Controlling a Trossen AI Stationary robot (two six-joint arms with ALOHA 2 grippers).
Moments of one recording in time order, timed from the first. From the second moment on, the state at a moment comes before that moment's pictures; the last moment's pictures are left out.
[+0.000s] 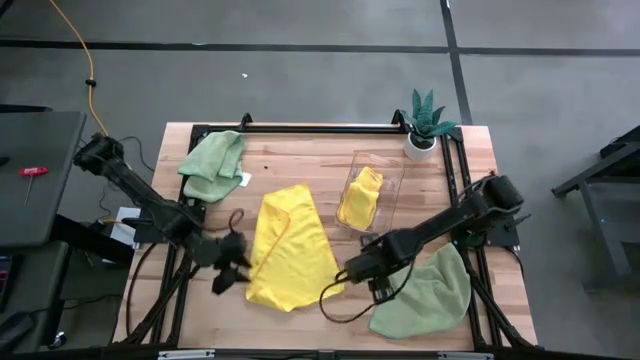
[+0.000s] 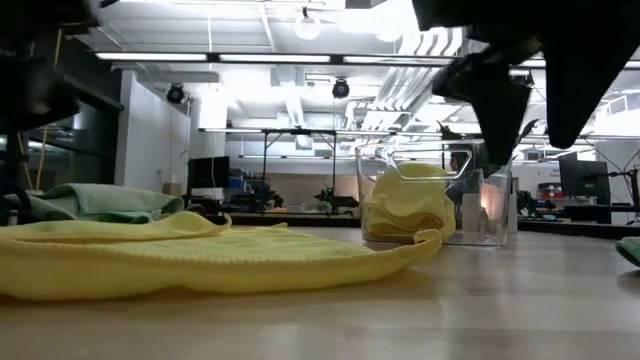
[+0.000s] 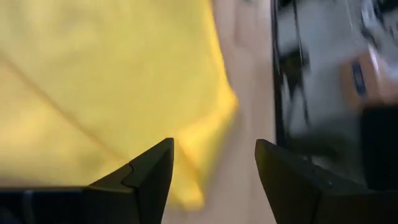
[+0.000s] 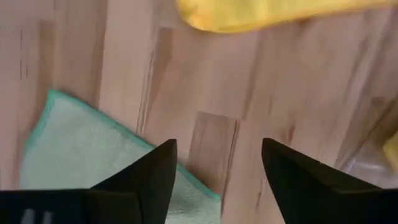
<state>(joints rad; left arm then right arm) -0.56 0.98 0.47 -0.21 -0.16 -0.92 0.43 1.80 1.33 -0.90 -0.03 0.26</state>
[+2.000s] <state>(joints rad) 0.04 1.28 0.53 -0.11 -0.22 -0.81 0.03 1.59 1.36 -0.84 0.23 0.43</state>
